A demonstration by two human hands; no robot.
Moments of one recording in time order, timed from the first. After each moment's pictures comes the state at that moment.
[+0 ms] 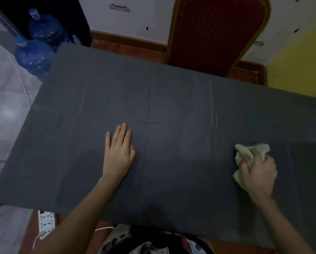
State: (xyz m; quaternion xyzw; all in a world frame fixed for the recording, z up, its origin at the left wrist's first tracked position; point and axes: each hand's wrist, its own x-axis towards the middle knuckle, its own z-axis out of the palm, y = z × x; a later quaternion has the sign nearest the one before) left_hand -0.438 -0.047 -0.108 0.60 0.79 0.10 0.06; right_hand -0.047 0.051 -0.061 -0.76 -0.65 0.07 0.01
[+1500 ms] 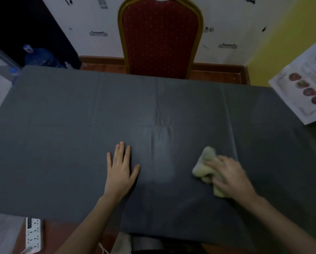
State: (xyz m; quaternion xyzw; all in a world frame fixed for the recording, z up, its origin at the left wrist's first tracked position) left_hand -0.227 -0.034 -0.097 0.59 0.79 0.08 0.16; right_hand 0.129 0.073 -0.081 -0.43 -0.89 0.16 0.05
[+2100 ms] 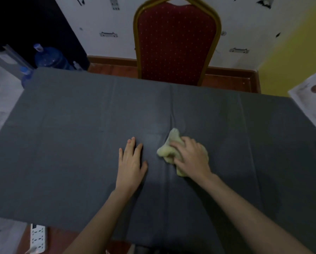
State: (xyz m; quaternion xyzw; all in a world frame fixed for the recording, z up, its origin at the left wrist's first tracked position) left_hand -0.250 0.005 -0.082 0.57 0.79 0.13 0.17; right_hand -0.055 0.109 -0.075 -0.44 -0.88 0.14 0.07
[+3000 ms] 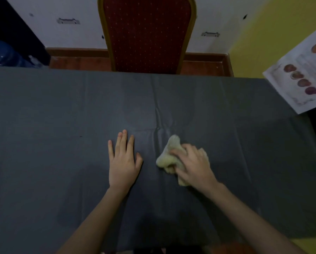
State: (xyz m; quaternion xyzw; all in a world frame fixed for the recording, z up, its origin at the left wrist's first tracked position) left_hand -0.258 0.027 -0.107 0.63 0.76 0.09 0.11; right_hand -0.023 0.070 -0.073 -0.48 -0.86 0.16 0.04
